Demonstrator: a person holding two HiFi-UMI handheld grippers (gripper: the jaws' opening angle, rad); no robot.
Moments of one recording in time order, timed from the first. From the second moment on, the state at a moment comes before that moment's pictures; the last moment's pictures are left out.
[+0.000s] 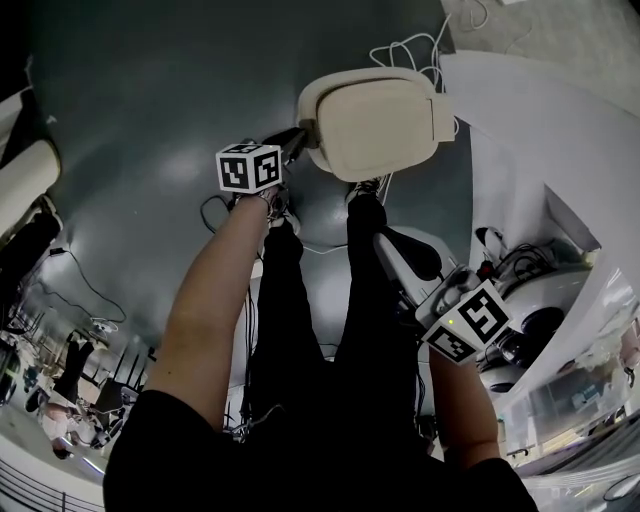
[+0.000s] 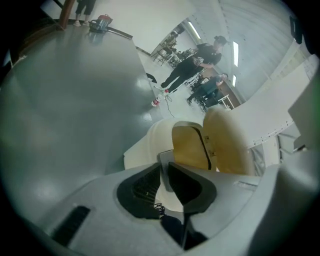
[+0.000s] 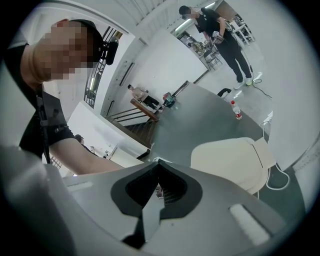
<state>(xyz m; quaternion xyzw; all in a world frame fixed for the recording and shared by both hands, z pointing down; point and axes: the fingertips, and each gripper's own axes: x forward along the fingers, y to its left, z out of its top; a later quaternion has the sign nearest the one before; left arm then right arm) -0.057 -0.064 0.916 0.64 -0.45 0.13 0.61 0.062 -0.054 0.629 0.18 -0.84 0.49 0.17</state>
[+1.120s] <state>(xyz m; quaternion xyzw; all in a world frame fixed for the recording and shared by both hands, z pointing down) -0.080 -0.080 0.811 0.68 -0.45 0.04 0.58 0.042 -0.051 0.572 0.16 -0.87 0.44 0.17</state>
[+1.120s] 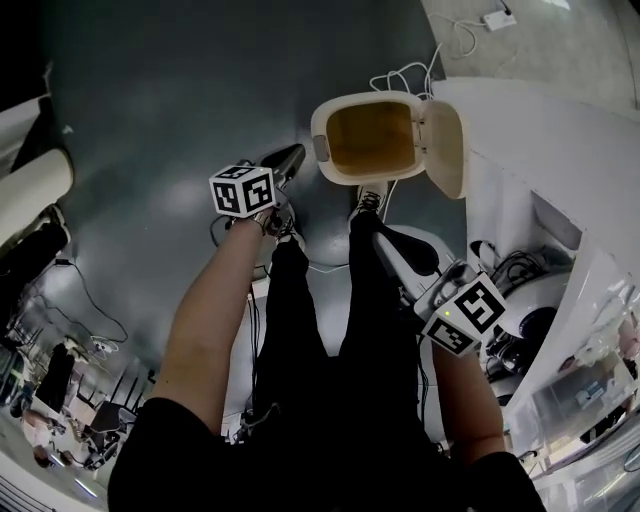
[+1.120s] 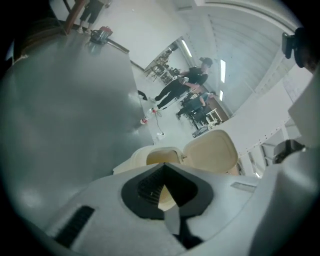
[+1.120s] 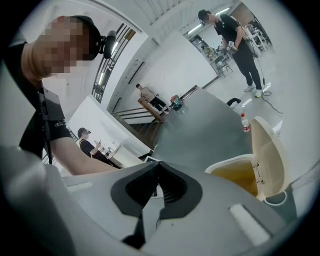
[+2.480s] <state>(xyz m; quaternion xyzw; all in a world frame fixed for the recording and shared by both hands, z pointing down) -0.031 0.086 0.270 0.92 -0.26 -0.03 0.31 -0.003 0.100 0.251 0.22 -0.94 0.24 0.02</state>
